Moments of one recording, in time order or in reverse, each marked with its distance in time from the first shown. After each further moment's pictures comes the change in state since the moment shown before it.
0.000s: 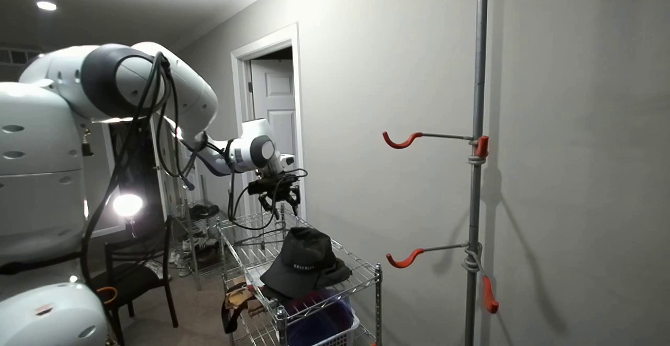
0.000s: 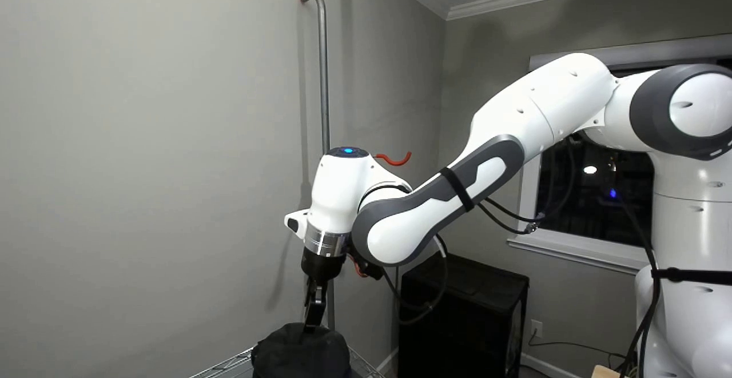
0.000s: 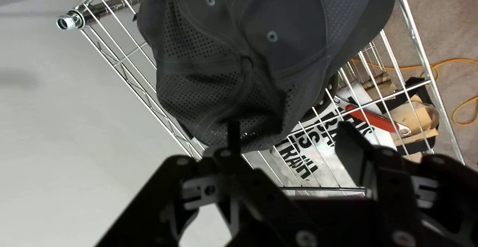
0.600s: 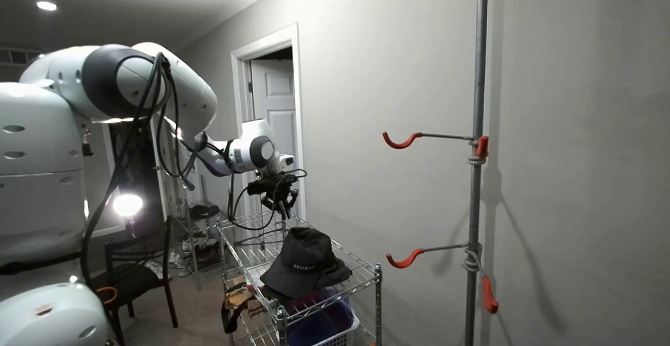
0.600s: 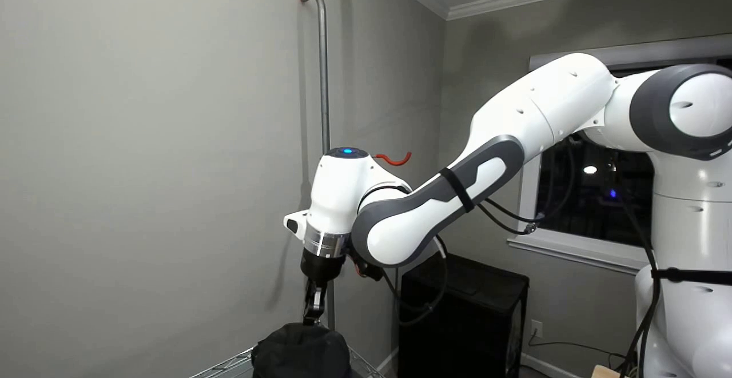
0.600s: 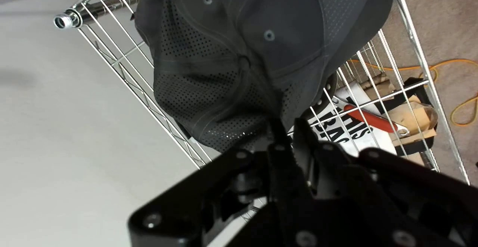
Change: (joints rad) arm 0.002 0.002 0.002 0.001 0.000 -0.001 0.001
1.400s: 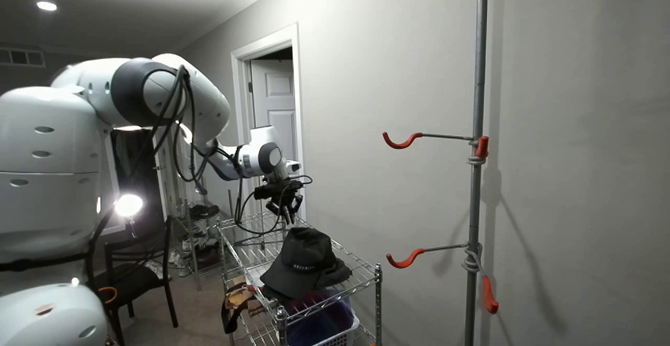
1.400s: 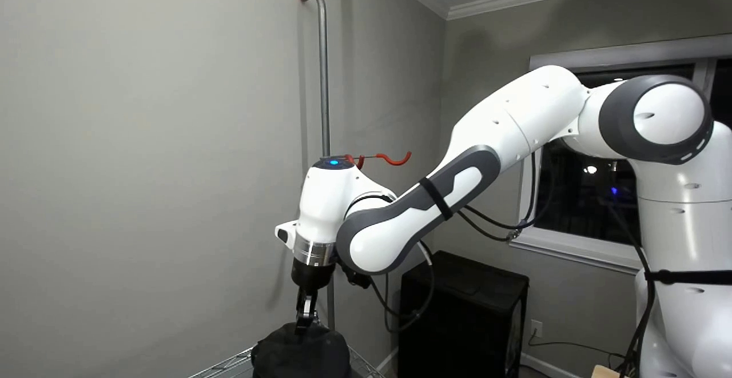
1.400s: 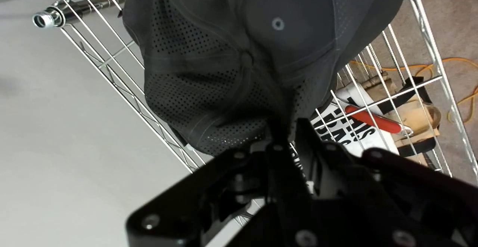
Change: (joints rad) arm -0.001 0.099 -0.007 0.072 0.000 0.000 0.000
